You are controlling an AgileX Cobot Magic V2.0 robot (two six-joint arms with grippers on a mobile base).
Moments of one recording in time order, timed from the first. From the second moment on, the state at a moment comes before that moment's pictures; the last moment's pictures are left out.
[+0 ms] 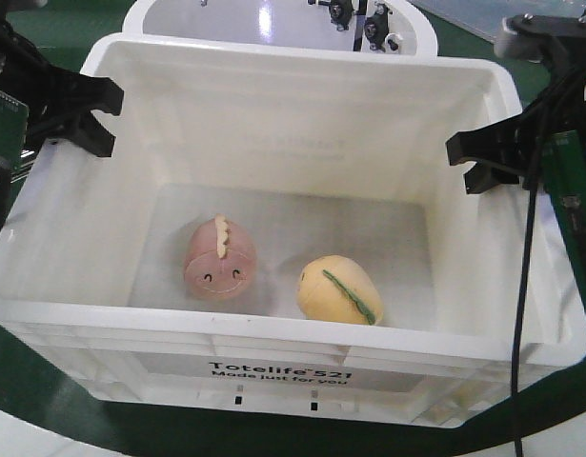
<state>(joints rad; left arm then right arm) -0.25 1.41 -1.46 -0.19 1.23 -0.15 0.27 1.32 -1.25 0.07 1.09 0.16</state>
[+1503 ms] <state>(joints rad) -0.25 1.28 -1.56 -0.26 1.32 -0.15 0.27 1.07 -1.25 0.07 1.04 0.16</state>
